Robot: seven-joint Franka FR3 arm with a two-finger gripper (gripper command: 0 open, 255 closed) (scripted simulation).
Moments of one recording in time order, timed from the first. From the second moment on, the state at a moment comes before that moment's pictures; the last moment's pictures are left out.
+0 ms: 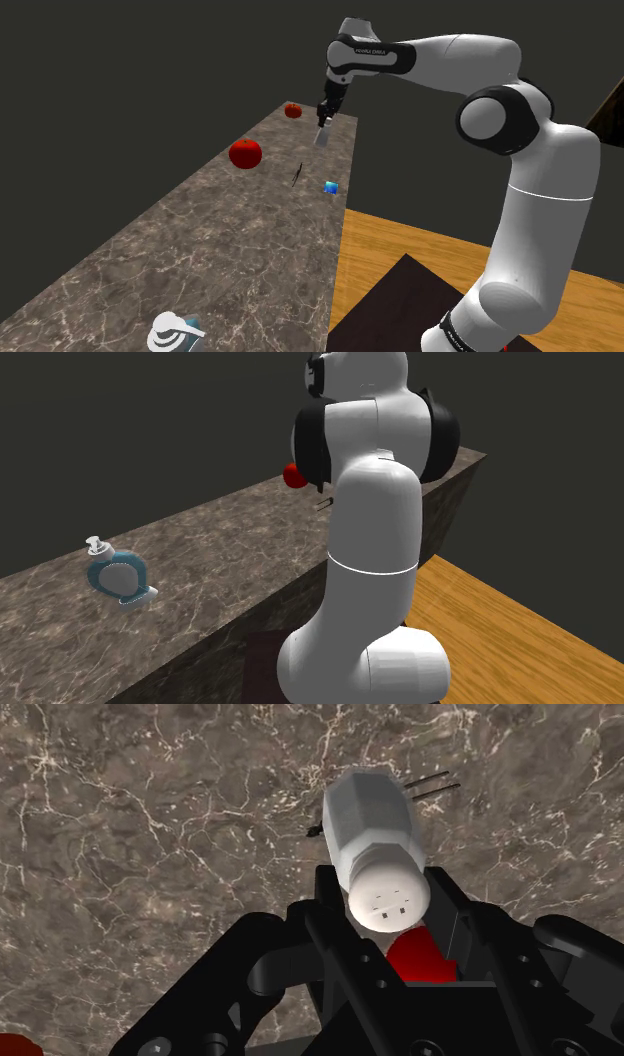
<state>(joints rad) -0.10 0.33 -0.10 -1.38 0.01 1.88 -0.37</state>
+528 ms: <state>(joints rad) -0.10 0.35 -0.10 -1.24 0.01 1.76 -0.37</state>
